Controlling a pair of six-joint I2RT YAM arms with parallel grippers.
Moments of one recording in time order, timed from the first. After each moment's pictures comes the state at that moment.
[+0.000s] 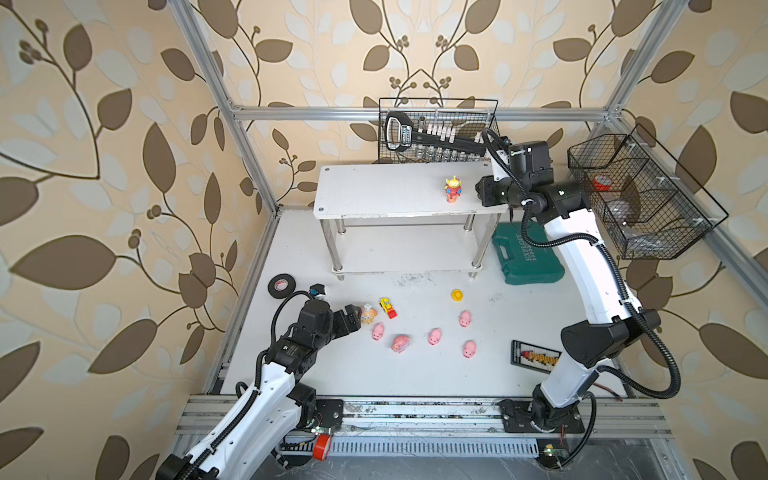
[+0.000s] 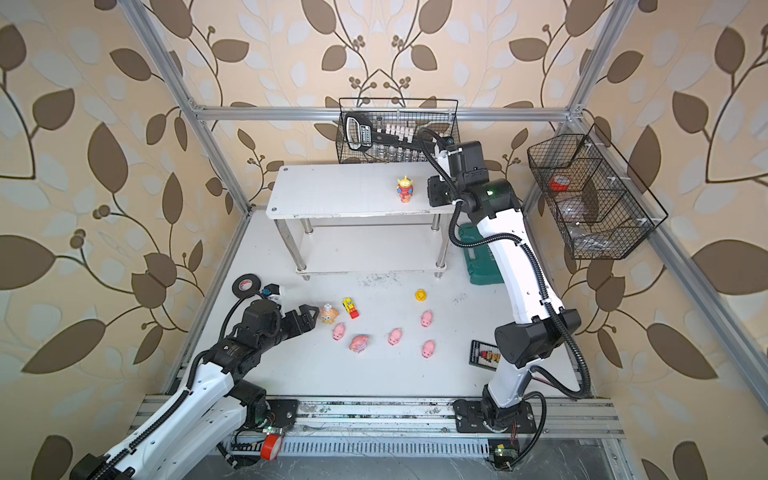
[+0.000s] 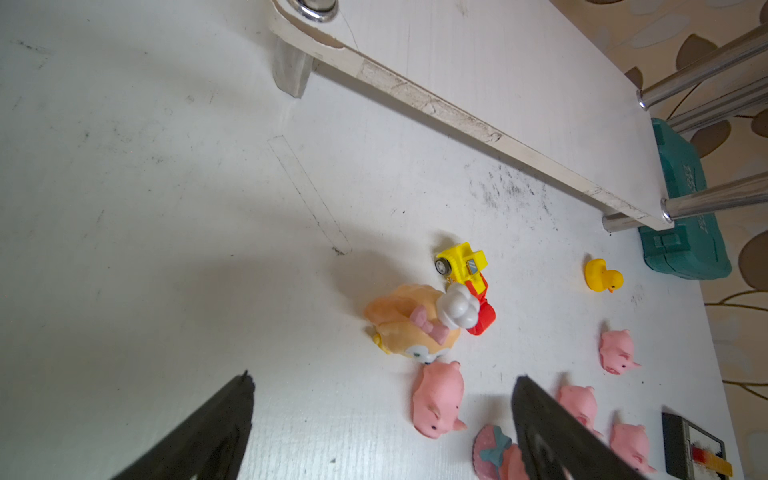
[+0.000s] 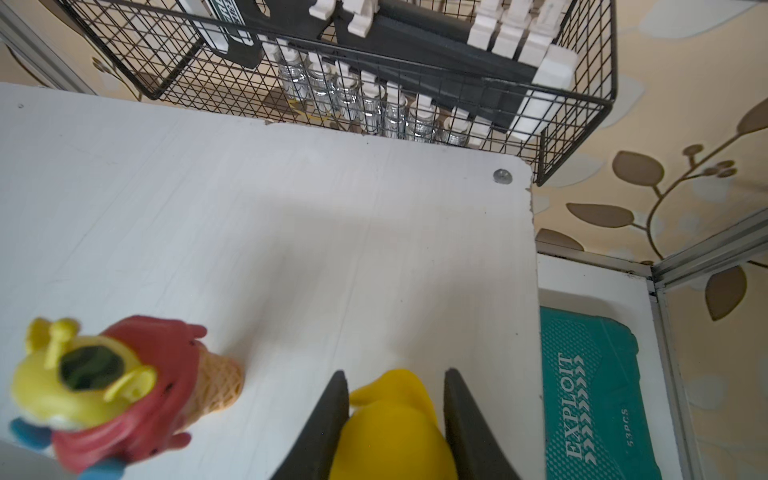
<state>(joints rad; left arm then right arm) -0.31 0.68 0.36 -0.36 0.06 -0.66 0.30 1.76 2.18 -0.99 0.08 0.09</state>
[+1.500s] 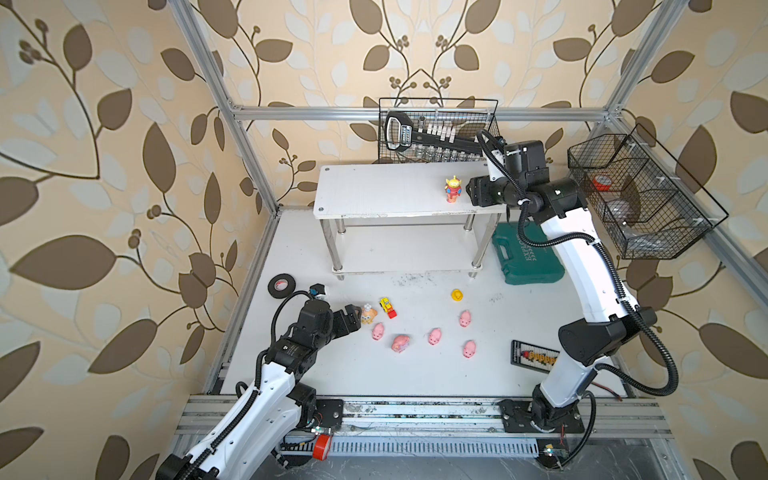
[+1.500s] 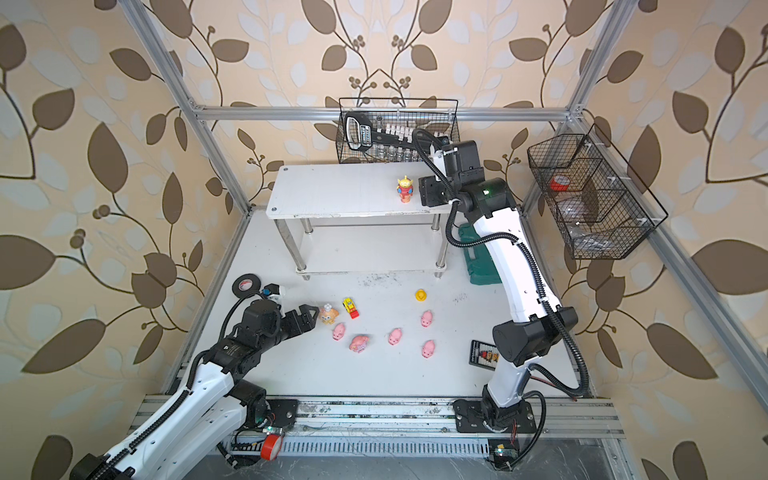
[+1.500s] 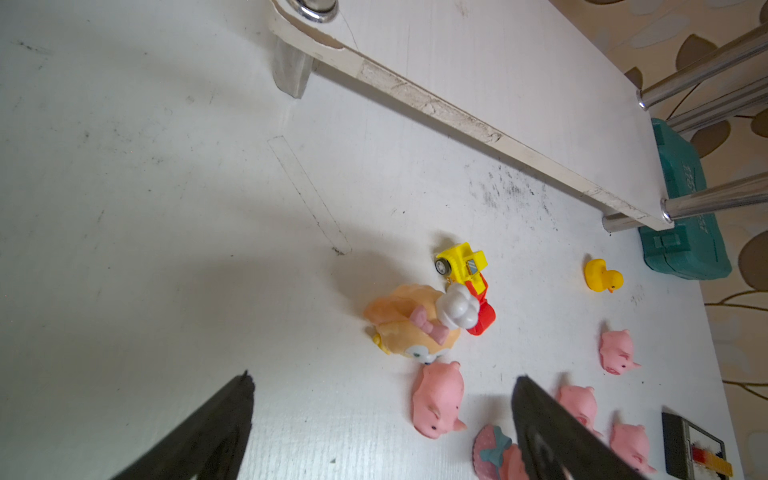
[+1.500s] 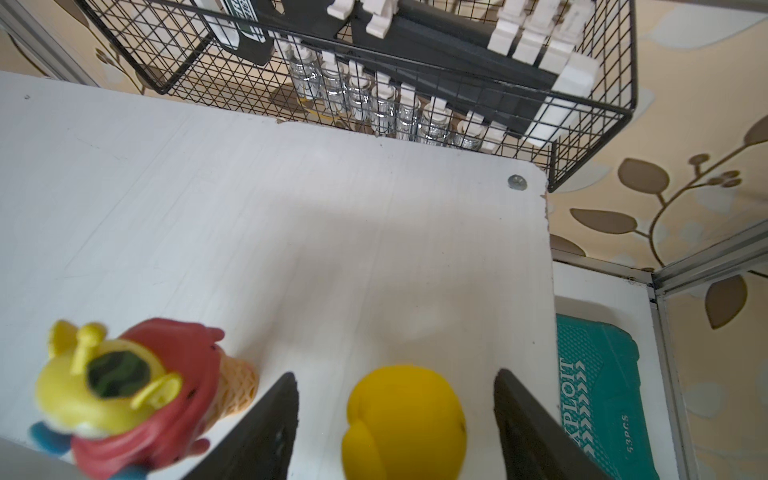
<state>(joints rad) -0.31 0.68 0.36 -0.36 0.06 -0.66 0.32 1.77 2.20 -1.00 0.11 0.08</state>
